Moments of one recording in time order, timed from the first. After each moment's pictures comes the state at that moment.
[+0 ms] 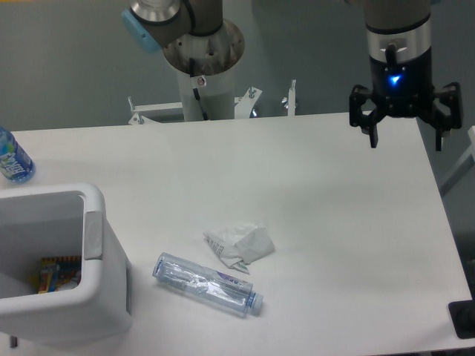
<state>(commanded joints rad) 2.70 -1.76 -1.38 -1.12 1.58 1.10</state>
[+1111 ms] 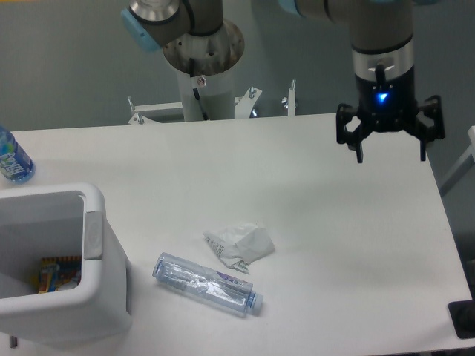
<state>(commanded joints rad) 2.65 -1.76 -1.54 -0.96 1.59 0.90</state>
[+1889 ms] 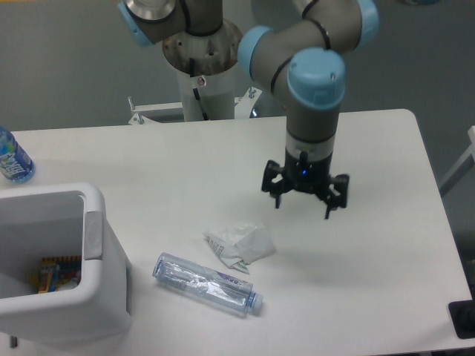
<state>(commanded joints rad) 2.53 -1.93 -1.66 -1.02 1.38 0.85</state>
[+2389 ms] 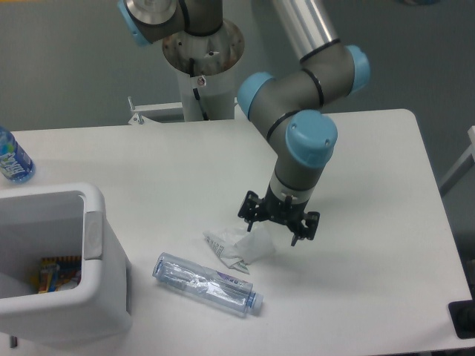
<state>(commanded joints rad) 2.49 -2.02 -1.68 -0.97 1.37 0.81</state>
